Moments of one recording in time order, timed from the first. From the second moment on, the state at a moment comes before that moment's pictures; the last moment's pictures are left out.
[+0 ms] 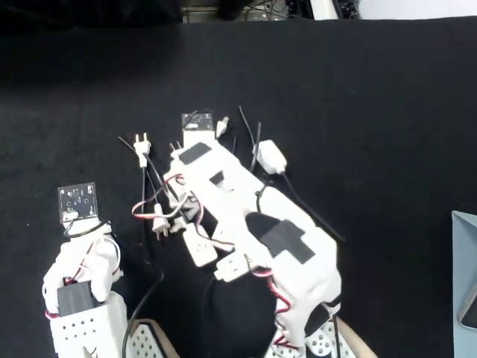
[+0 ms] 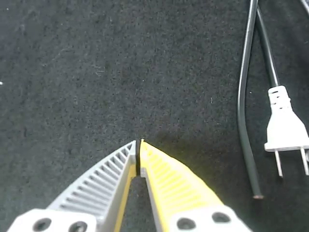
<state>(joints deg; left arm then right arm) -20.5 -103.3 96.3 68.5 -6.2 -38.2 24.5 6.7 66.0 -34.6</state>
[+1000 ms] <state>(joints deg) -20.5 -103.3 96.3 68.5 -6.2 -37.9 21.4 -30.3 84.4 -17.4</state>
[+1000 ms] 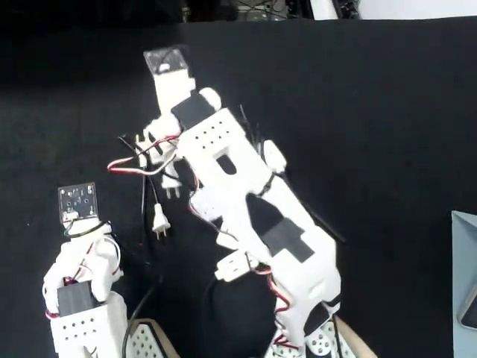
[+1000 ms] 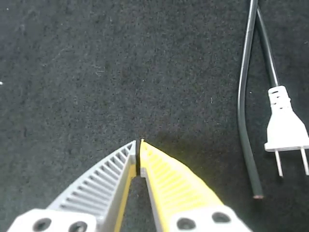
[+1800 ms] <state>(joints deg) -20.5 -103.3 96.3 68.5 -6.2 -21.5 -6.6 -24.7 98.9 -3.6</state>
